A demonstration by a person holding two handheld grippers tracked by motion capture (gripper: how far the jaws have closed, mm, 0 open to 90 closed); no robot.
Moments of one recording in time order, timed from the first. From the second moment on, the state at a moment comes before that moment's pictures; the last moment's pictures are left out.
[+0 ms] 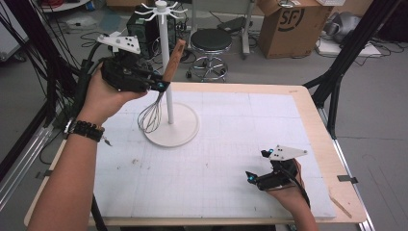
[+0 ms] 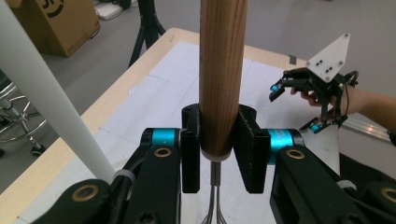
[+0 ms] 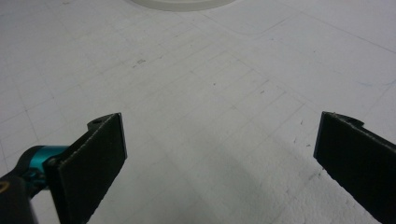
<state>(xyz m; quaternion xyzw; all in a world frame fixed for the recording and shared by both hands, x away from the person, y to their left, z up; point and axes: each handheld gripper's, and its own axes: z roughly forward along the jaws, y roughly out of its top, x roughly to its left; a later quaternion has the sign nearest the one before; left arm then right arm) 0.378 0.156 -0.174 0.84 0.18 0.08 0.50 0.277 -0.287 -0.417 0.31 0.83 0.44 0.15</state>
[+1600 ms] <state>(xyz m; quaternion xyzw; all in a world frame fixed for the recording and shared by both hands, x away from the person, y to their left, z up) 0.431 0.166 -0.174 0.82 0.22 0.07 0.53 0.274 -0.294 -0.418 0.32 0.83 0.43 0.15</state>
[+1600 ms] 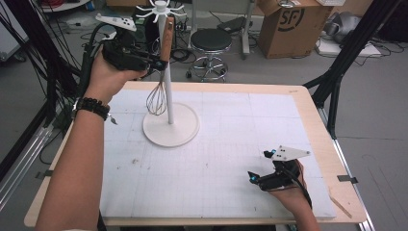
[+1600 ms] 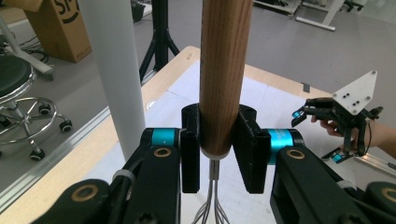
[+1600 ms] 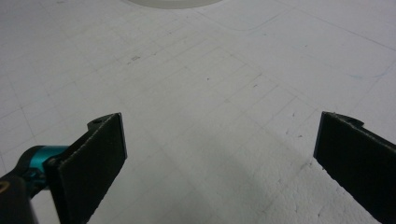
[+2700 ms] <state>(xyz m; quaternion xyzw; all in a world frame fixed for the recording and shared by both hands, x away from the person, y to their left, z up) 0.388 0.176 -0.195 0.82 0.23 0.10 0.51 0.275 -0.293 -0.415 0.32 0.83 0.44 0.16</state>
